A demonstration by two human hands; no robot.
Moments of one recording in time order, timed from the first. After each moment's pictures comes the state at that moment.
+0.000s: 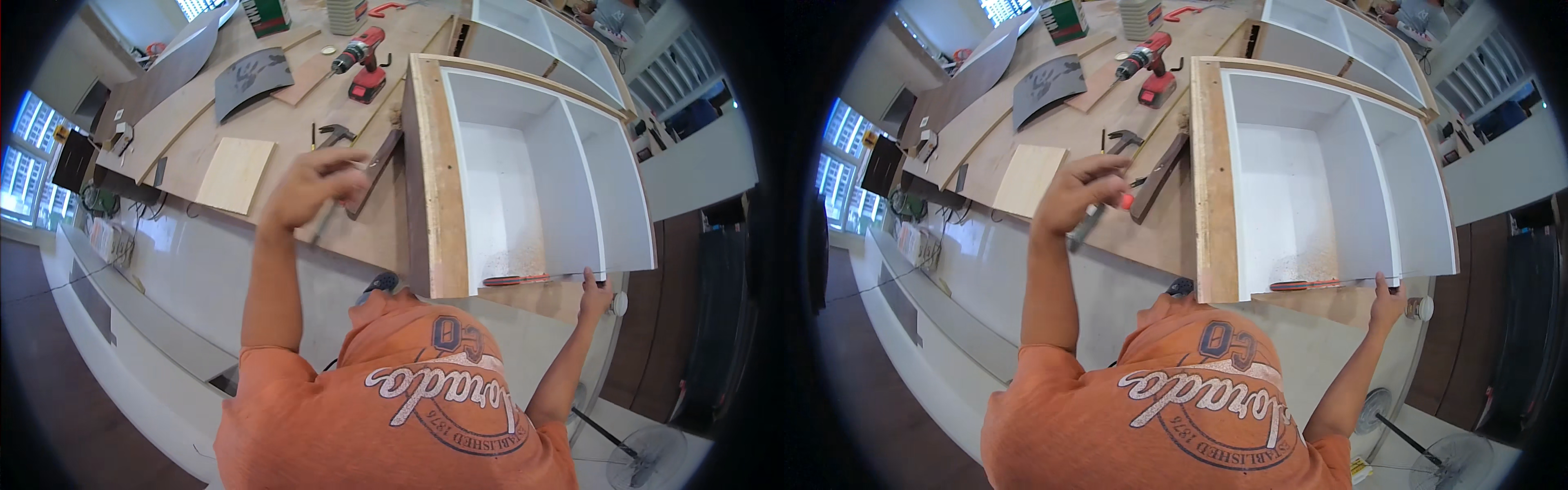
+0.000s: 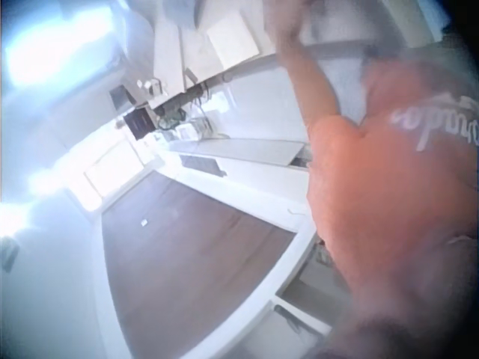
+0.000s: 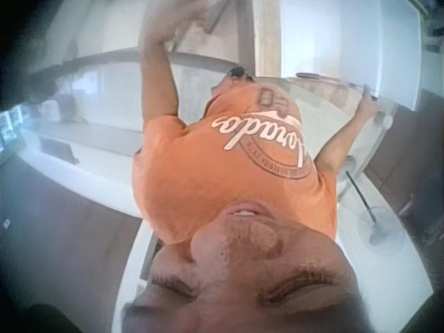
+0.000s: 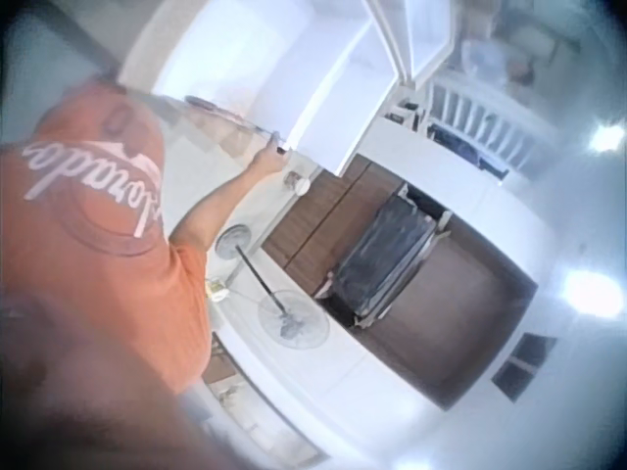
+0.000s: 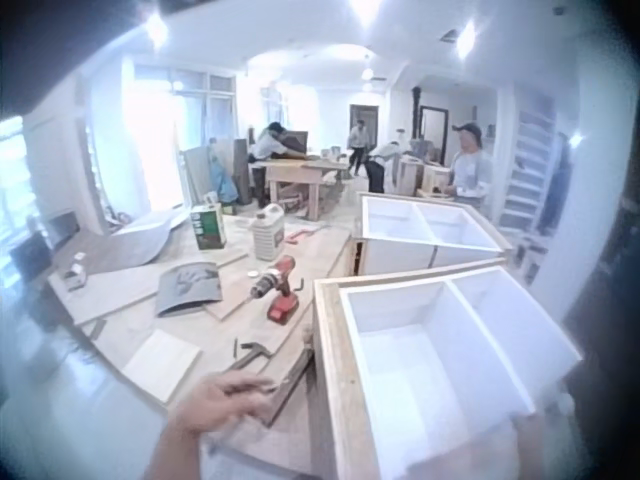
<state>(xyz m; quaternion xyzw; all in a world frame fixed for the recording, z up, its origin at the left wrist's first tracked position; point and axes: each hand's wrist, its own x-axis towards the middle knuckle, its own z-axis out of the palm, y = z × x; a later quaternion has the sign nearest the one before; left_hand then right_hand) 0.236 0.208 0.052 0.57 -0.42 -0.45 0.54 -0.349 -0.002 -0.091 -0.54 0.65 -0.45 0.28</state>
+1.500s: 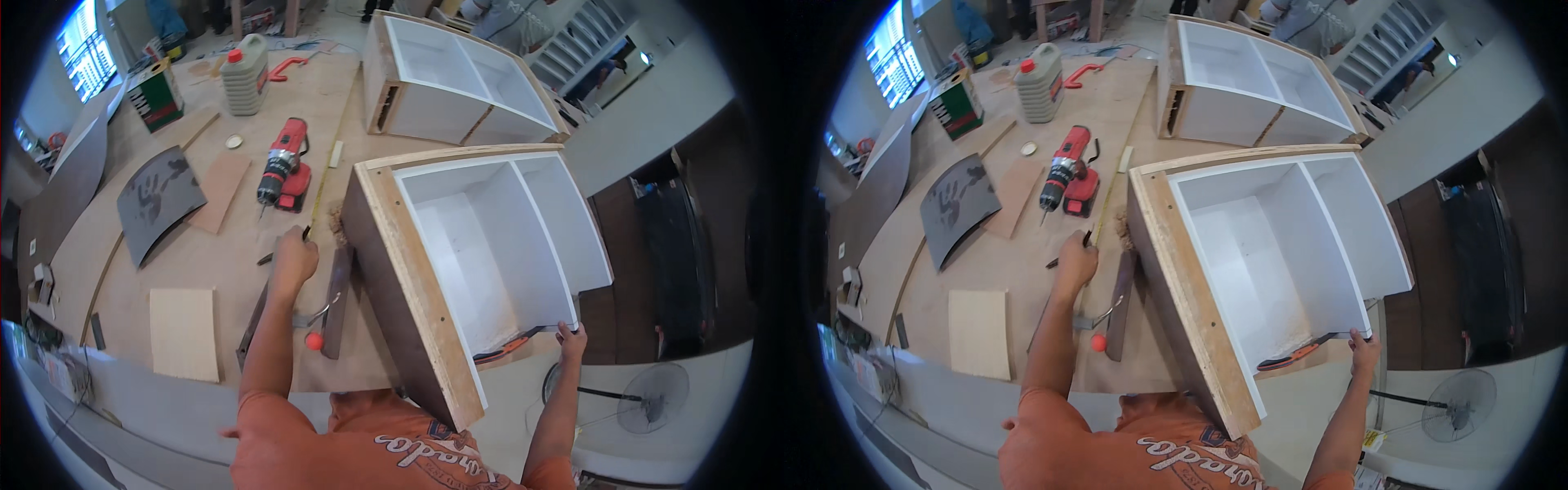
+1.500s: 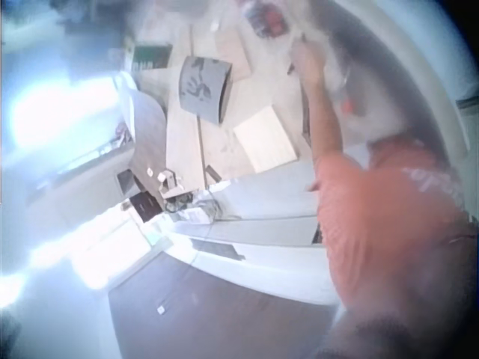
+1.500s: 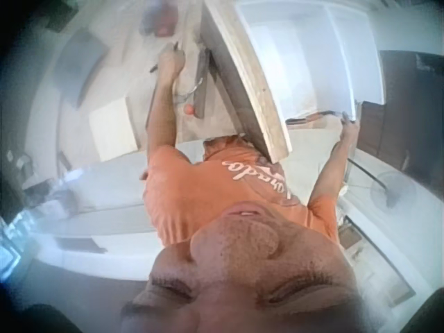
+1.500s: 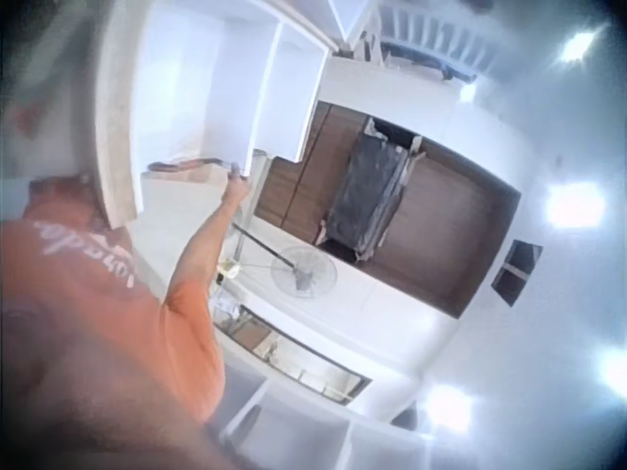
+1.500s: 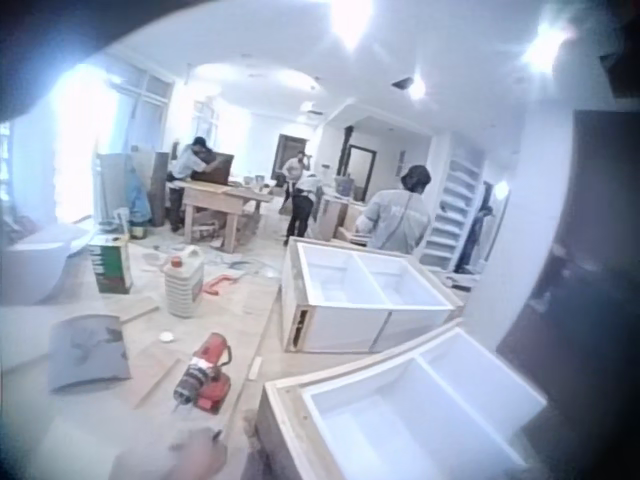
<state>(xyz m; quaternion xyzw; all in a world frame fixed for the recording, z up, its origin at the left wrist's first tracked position) 0.362 -0.007 -0.118 0.79 -0.47 -0.17 0.34 -0.305 0.019 -0.051 -0.39 0.77 -0.43 0.27</state>
